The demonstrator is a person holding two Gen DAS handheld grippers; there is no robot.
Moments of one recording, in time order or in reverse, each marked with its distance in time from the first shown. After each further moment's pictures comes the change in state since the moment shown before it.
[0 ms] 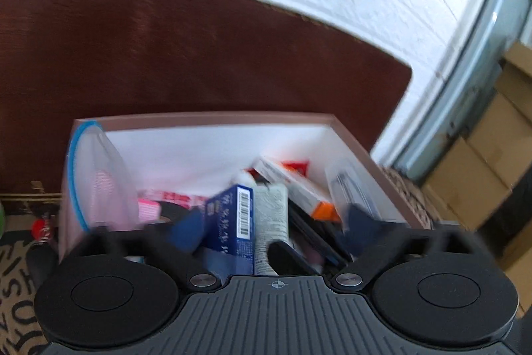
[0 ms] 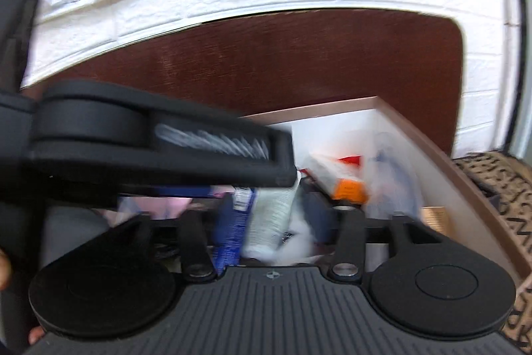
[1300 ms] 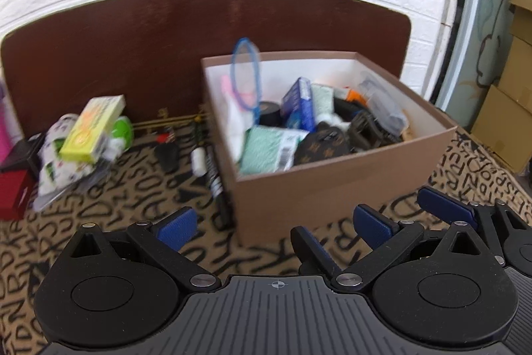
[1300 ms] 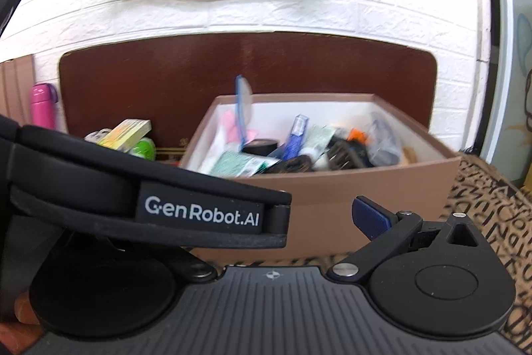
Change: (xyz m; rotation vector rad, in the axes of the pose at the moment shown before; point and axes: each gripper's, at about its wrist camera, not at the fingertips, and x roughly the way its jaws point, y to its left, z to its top) left arm -0.165 -0.009 -0.136 0.138 0.019 0.258; right arm -0.141 0.084 -0.100 -0.135 -0.048 0.015
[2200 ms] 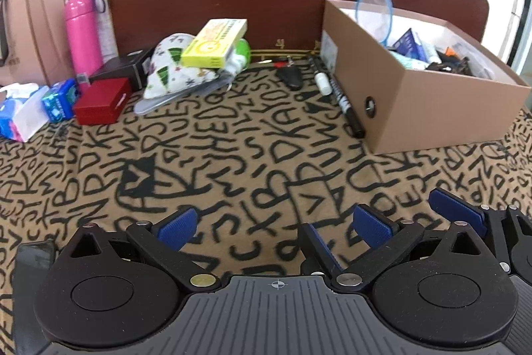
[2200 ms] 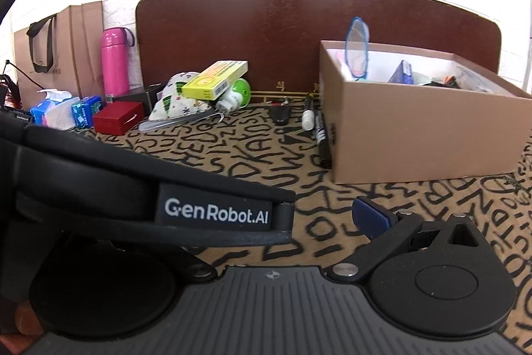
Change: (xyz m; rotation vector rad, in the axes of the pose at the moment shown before) left arm -0.036 0.089 -0.080 -0.117 0.098 0.193; right arm -0.005 0.112 -0.060 -0.036 0.089 0.132
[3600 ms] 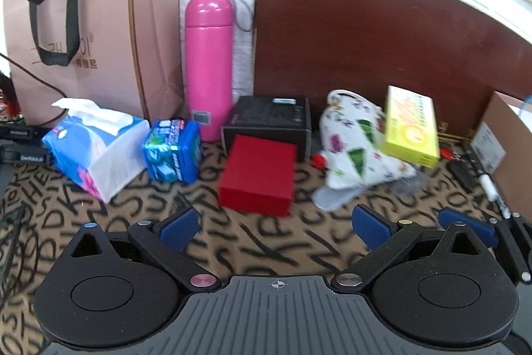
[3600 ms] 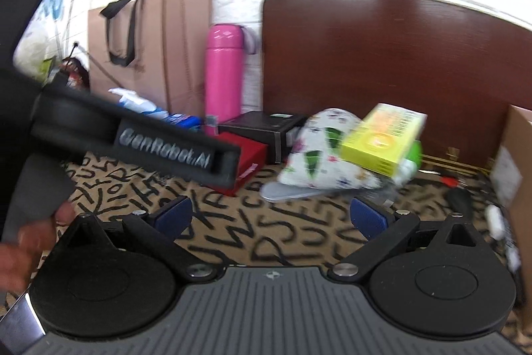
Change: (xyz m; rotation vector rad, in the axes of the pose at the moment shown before) left arm 0.057 0.217 0.088 -0.166 -0.091 0.134; right arm 0.132 0.136 0.080 -0.207 -0.026 0.350
